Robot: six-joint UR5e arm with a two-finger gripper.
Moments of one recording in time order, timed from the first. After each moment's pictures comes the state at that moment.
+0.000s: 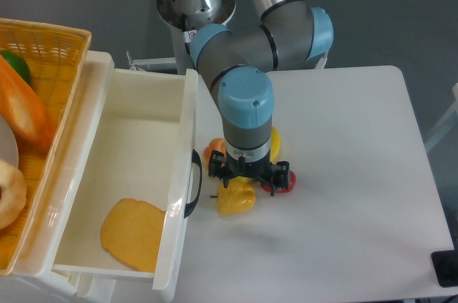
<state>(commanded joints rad) 2.41 -2.02 -1.48 -1.12 1.60 0.48</state>
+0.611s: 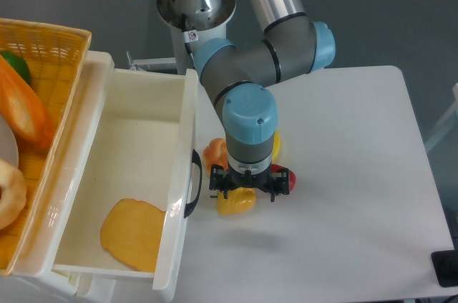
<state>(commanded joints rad) 2.41 -2.03 -1.48 -1.12 1.53 0.47</state>
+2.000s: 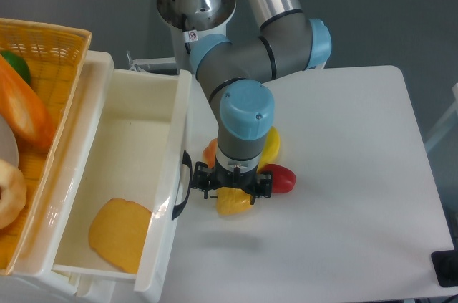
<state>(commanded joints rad) 2.38 -2.01 -1.50 -1.13 1.45 0.48</state>
